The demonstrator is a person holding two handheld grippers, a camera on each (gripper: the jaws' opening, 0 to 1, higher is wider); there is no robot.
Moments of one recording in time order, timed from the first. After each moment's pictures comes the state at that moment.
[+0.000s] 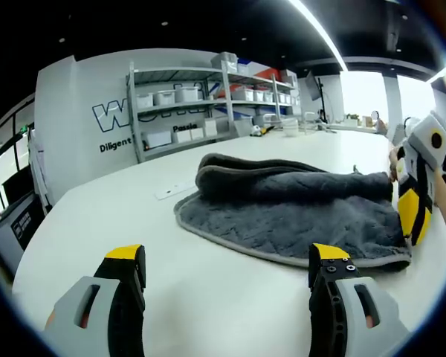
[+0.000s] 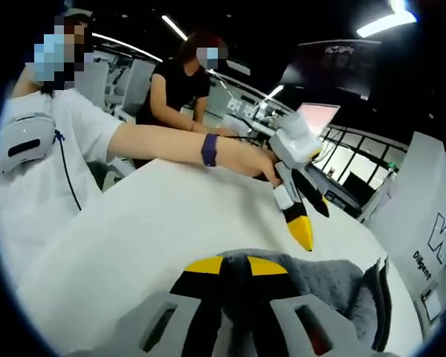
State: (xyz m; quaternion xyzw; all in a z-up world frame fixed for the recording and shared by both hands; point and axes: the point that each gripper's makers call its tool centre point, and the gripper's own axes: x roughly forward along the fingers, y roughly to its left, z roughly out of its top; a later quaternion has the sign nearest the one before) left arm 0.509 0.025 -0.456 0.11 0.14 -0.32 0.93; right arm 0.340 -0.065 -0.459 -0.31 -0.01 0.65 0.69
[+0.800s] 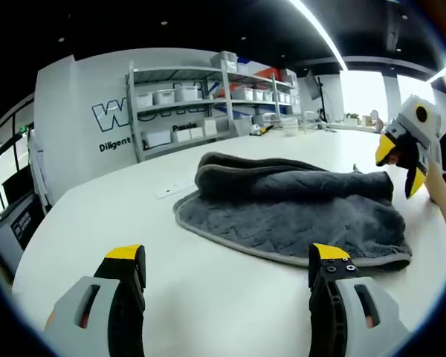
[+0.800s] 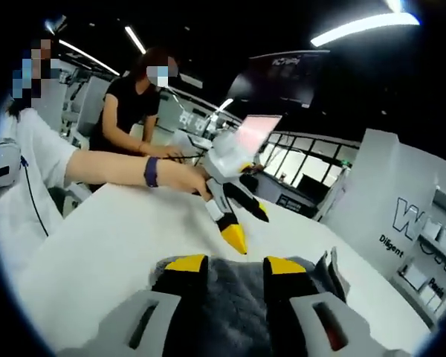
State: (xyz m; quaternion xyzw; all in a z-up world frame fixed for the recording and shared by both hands) left arm 0.509 0.024 -0.457 0.11 0.14 -0.32 0.93; right arm 0.401 -0.102 -0.409 -0.25 -0.04 0.53 0.81
